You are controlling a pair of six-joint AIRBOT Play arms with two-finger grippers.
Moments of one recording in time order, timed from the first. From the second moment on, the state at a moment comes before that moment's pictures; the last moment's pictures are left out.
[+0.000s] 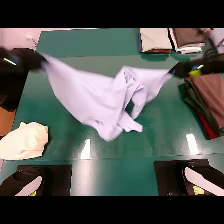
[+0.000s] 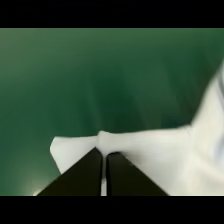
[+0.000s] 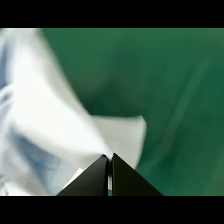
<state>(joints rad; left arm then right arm) -0.18 -0.92 1.52 1.38 -1.06 -1.47 -0.05 -1.05 1.37 -1.13 1.21 1.27</state>
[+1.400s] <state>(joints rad) -0.16 -1.51 1.94 1.46 -1.00 -1.39 -0.05 -1.39 1.76 -1.37 1.54 1.50</state>
